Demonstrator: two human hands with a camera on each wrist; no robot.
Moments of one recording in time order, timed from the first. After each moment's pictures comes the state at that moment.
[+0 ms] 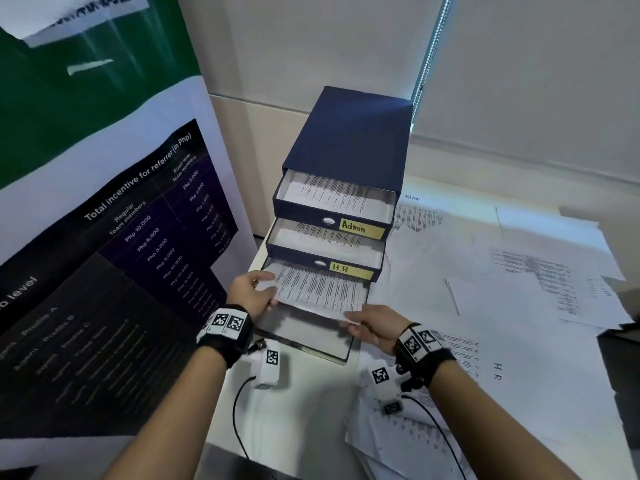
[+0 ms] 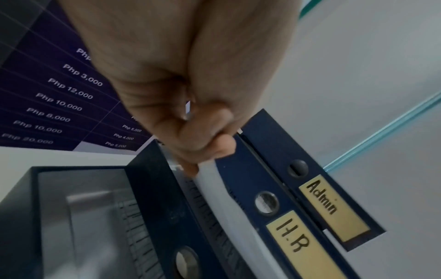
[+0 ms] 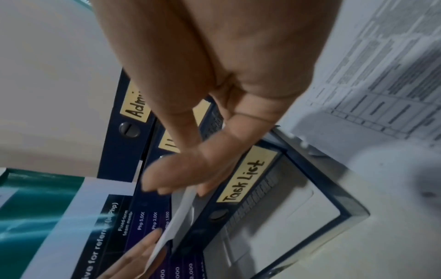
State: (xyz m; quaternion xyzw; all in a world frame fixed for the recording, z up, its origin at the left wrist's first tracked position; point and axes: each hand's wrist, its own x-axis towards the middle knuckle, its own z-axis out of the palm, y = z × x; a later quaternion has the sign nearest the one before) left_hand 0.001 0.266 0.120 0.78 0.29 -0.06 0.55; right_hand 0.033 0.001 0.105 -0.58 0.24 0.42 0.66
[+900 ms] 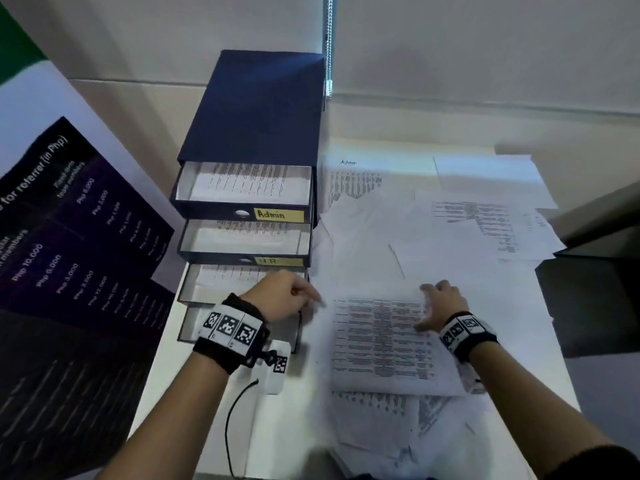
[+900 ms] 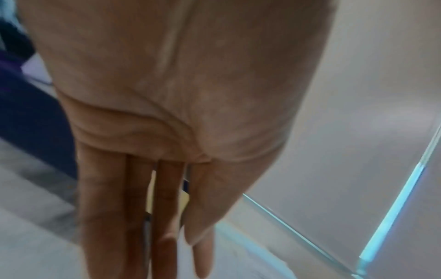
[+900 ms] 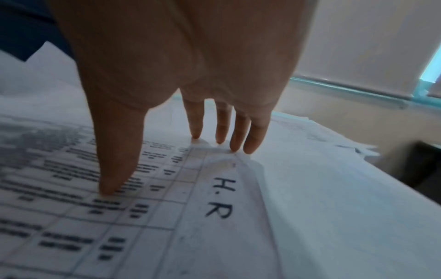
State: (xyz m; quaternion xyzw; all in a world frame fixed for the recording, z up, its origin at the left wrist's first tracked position) left_hand 0.045 0.113 0.174 0.90 -0.09 -0.31 0.30; right_hand 0.043 -0.243 0.033 -0.96 0.07 0.28 0.00
